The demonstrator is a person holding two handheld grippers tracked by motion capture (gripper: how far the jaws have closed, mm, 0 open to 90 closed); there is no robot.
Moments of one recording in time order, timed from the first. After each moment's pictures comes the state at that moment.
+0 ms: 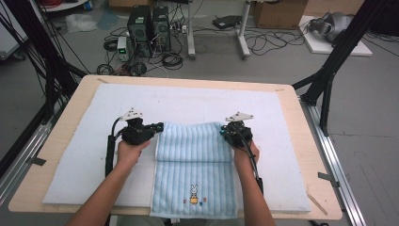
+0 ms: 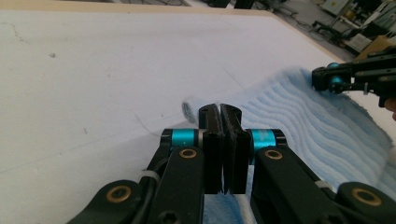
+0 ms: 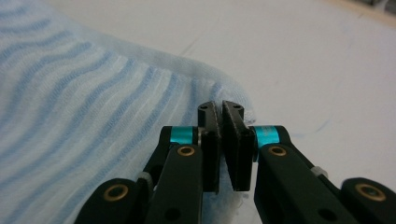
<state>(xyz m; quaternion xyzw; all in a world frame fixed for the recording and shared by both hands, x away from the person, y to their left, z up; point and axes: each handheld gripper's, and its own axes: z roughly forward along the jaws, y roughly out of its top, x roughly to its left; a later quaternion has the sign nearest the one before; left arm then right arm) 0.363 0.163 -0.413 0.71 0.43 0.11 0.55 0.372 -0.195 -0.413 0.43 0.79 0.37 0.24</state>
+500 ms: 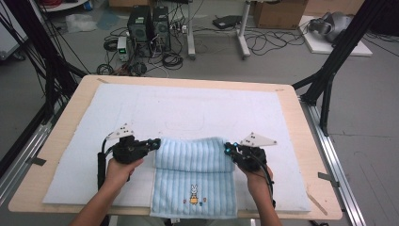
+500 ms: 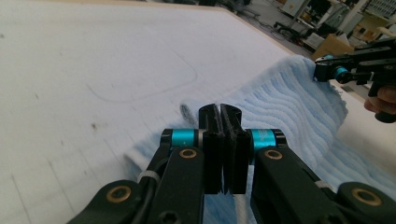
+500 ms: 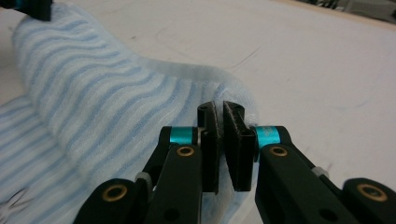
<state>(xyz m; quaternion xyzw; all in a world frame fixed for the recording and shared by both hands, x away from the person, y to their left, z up) 0.301 0.176 -0.422 0.73 0.38 0.07 0.56 0.287 -0.222 -0.413 0.37 0.78 0.46 0.18</state>
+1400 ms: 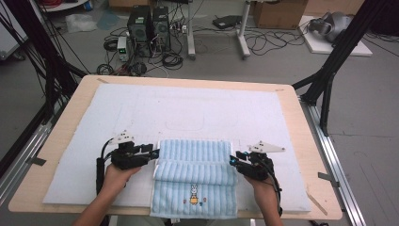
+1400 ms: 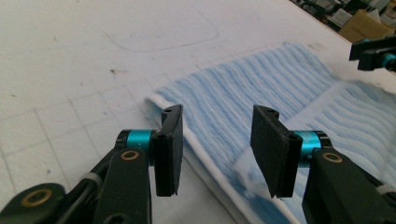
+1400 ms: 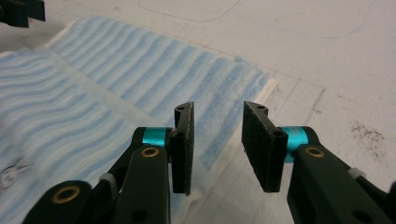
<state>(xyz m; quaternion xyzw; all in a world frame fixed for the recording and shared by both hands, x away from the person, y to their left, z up) 0.315 0.181 -0.440 0.74 0.43 0.07 0.52 0.283 -0.242 -0.430 0.44 0.77 0.43 0.15</state>
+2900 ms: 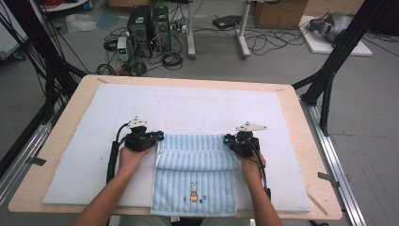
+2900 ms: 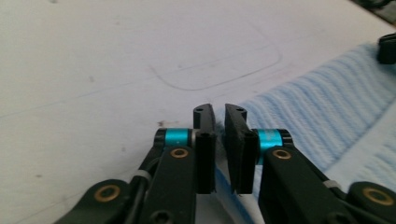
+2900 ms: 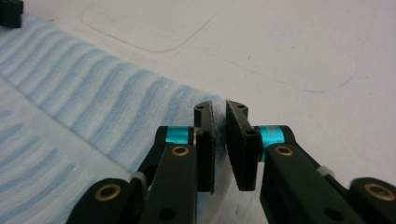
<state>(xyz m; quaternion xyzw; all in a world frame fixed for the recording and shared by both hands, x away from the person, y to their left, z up) 0.367 0.161 -0.450 0.73 0.47 0.14 0.48 0.355 -0.218 -0.442 0.44 0.78 0.41 0.19</state>
